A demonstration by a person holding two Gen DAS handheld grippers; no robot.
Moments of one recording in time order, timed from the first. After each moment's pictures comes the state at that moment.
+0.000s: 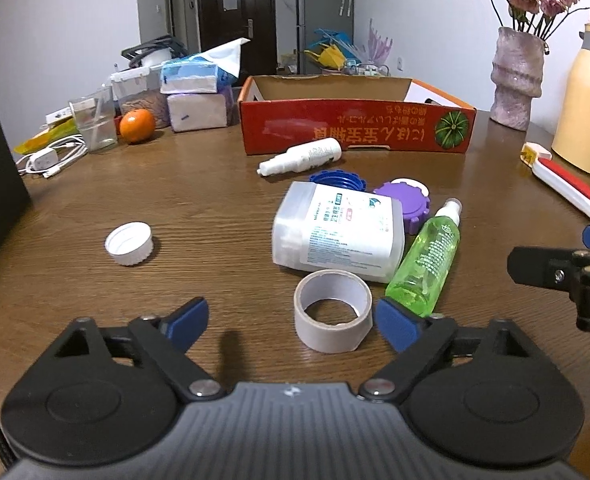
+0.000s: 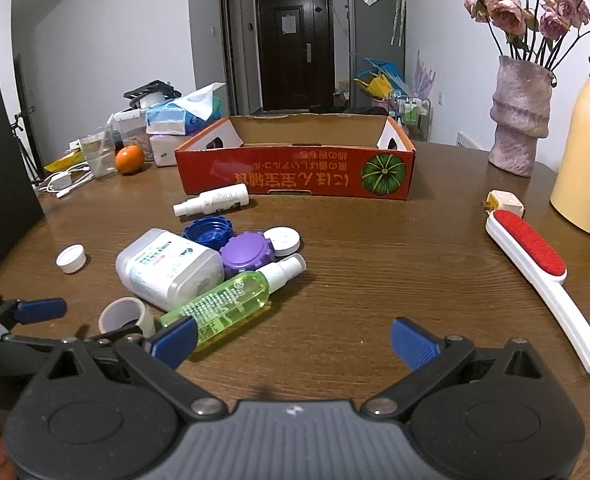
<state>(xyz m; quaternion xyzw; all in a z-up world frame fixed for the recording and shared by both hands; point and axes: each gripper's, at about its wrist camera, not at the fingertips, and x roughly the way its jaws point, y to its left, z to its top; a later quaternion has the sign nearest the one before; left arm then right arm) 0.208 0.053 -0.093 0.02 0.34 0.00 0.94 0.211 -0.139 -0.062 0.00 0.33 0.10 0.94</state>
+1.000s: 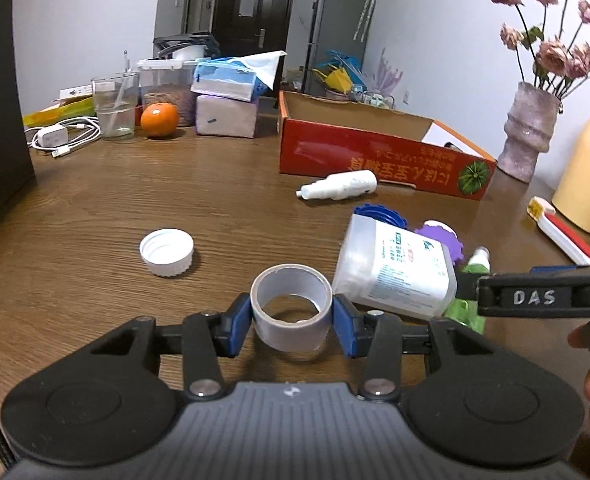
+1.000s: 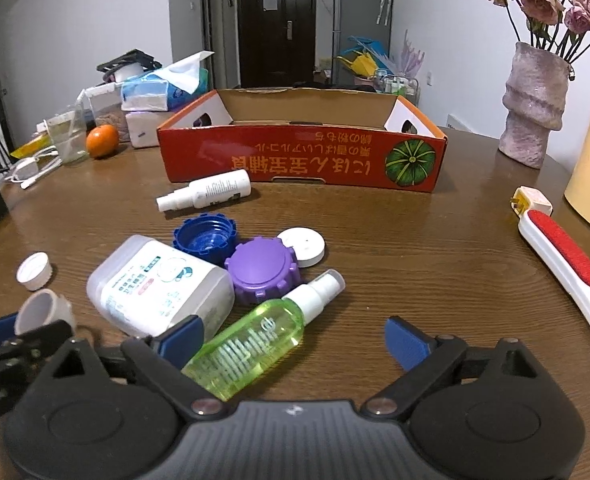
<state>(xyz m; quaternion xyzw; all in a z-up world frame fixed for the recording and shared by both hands) 0.214 0.116 -0.089 -0.06 0.31 -0.01 0.95 0.270 -0.085 -0.080 -0.01 0.36 0.06 0.93</state>
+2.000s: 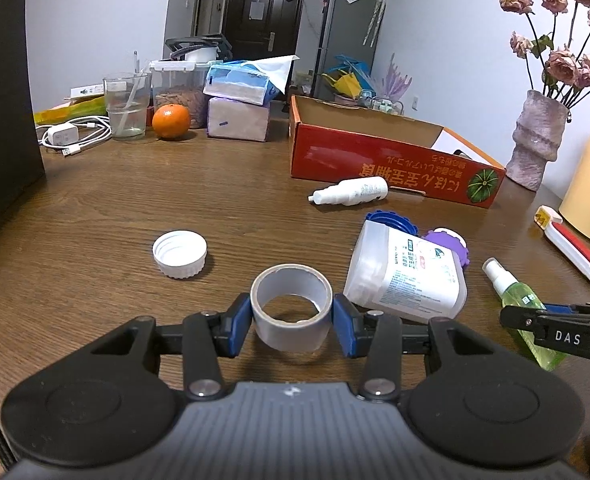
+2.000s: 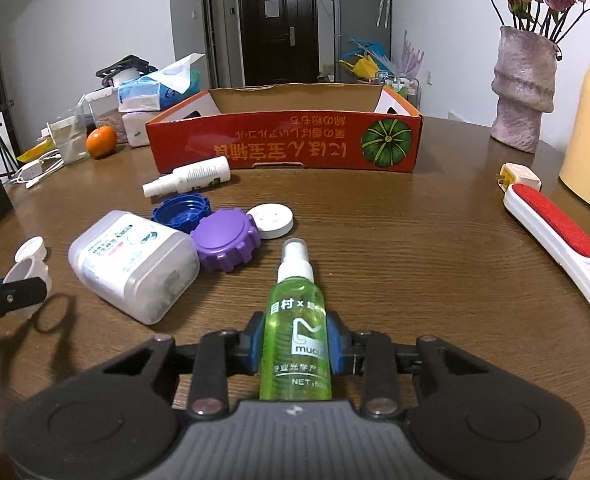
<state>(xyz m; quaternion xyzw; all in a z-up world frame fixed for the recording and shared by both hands) 0.213 0.118 -0.087 -0.06 0.31 0.00 0.95 0.250 -0.125 -0.099 0.01 0.35 0.08 0.93</state>
